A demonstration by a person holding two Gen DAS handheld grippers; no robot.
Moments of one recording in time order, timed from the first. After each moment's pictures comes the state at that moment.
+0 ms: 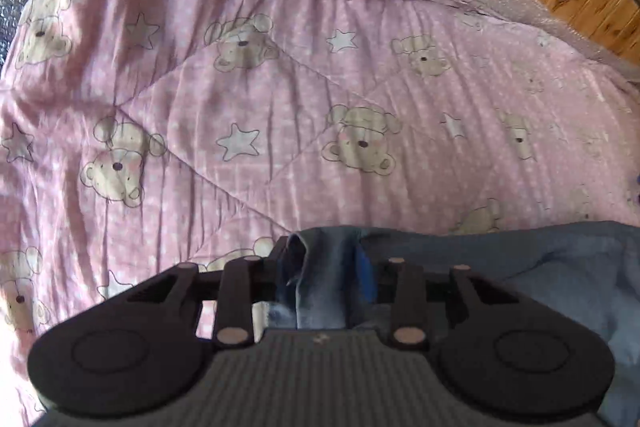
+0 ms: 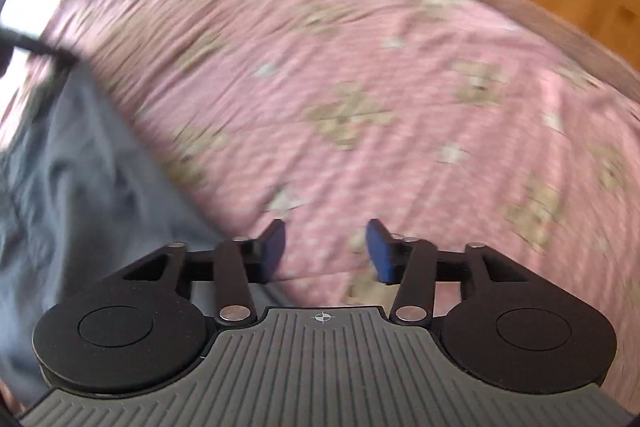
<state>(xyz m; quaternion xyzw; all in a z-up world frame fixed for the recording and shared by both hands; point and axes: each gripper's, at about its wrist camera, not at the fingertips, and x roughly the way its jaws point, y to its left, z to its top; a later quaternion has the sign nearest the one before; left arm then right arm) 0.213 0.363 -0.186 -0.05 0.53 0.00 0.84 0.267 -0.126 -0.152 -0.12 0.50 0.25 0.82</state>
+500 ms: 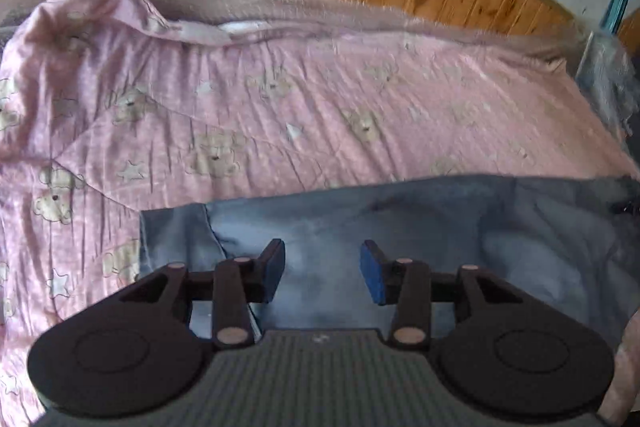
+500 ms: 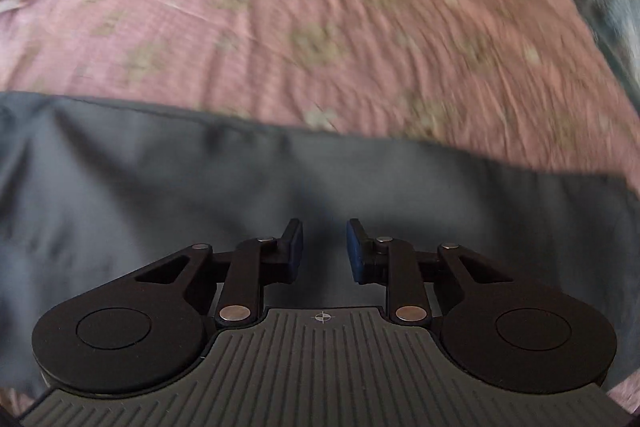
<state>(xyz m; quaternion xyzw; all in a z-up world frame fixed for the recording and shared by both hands) 0.163 0.281 -0.161 0.00 0.49 -0.08 0.87 0.112 -0.313 -0.185 -0.02 0.54 -0.03 0.84</state>
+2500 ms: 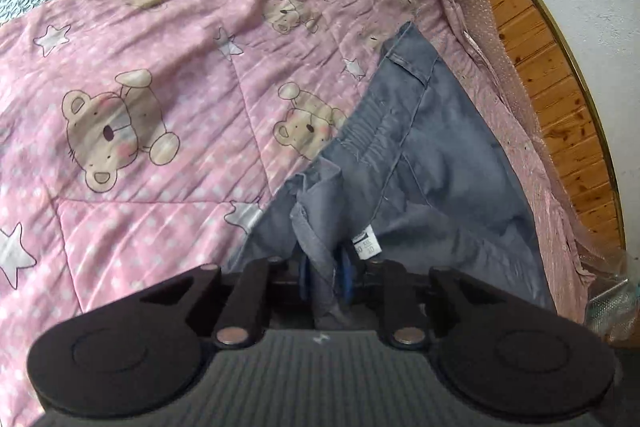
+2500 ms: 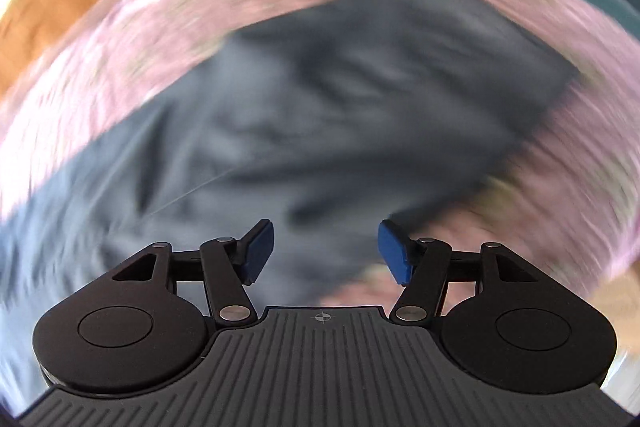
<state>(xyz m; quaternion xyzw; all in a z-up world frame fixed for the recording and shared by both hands) -0.112 0.333 -0.199 -0.40 0.42 0.12 0.81 -0.056 -0.456 -0.187 0.26 0.45 -0.20 0.83</state>
